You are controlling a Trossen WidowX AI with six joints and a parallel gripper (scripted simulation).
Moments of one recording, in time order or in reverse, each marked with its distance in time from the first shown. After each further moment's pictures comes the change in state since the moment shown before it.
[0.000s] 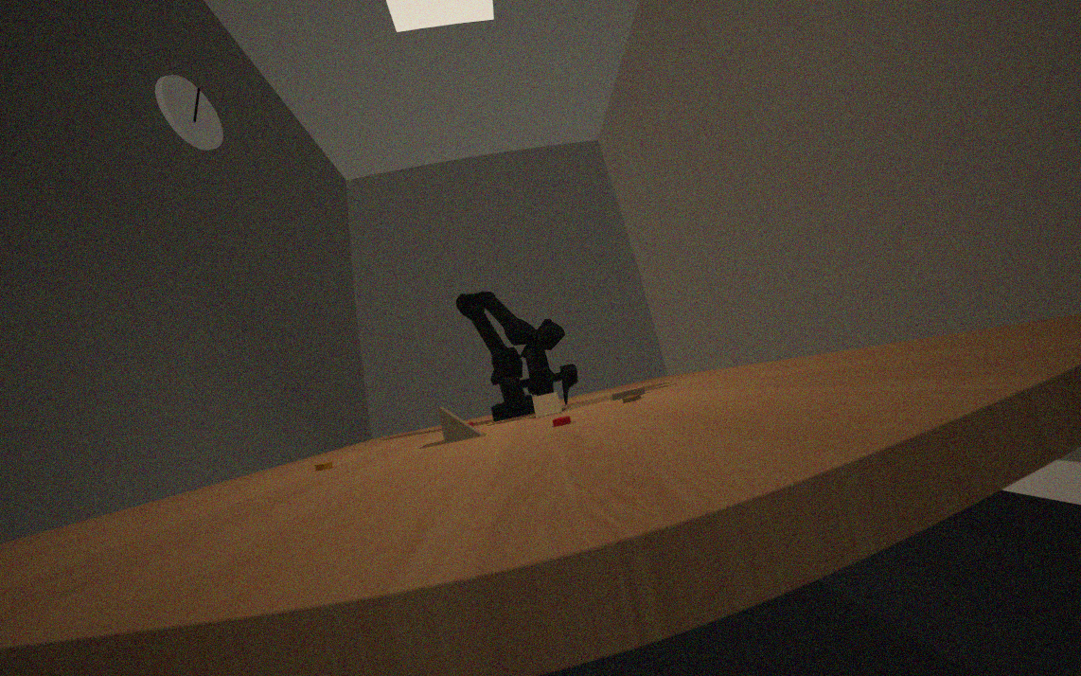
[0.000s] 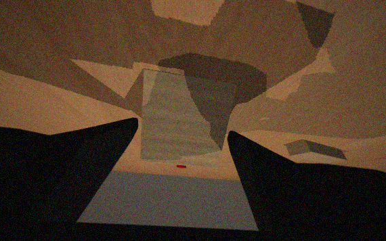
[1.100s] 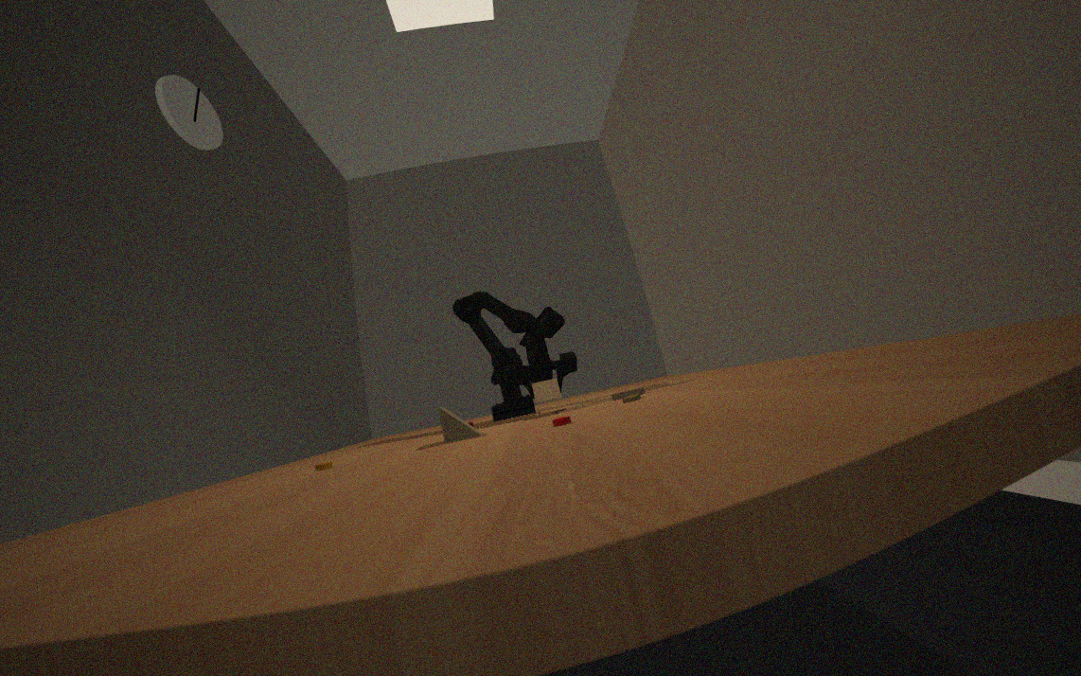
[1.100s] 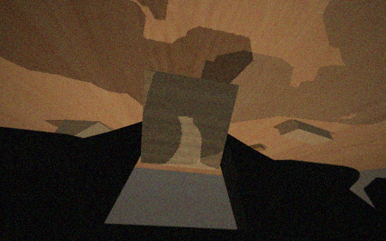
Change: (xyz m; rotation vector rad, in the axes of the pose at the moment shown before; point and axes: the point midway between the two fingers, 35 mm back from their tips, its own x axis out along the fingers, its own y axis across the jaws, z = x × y) arm -0.024 -0.006 -0.022 -0.013 -0.010 0.003
